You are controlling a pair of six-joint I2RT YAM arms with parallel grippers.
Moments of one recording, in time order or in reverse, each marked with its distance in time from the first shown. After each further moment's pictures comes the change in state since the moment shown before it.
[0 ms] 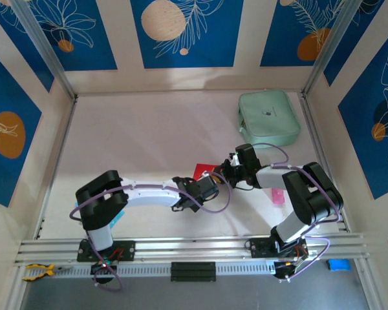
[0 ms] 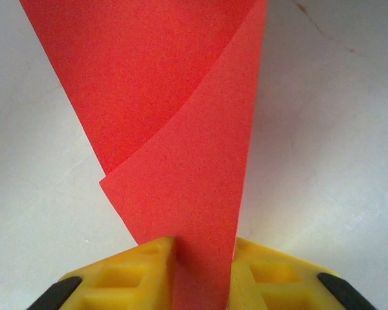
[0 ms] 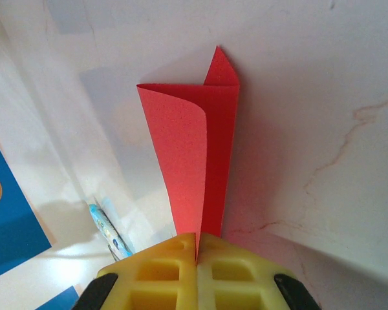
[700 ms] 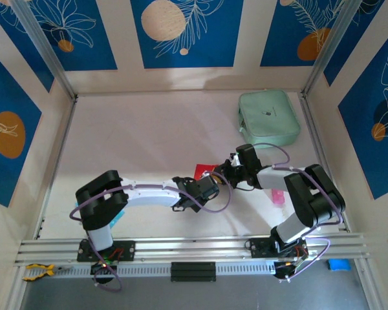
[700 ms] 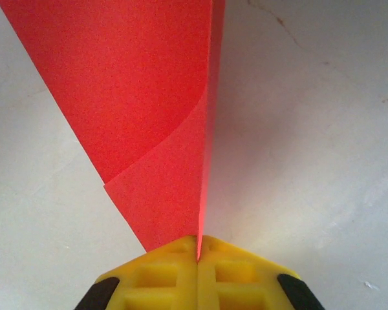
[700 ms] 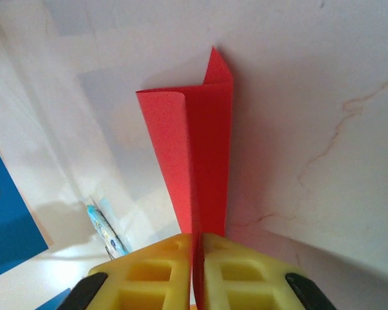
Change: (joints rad) left arm 0.000 0.000 0.000 0.023 0.037 -0.023; right arm 0.000 -0.037 -0.006 -0.031 0.019 -0.011
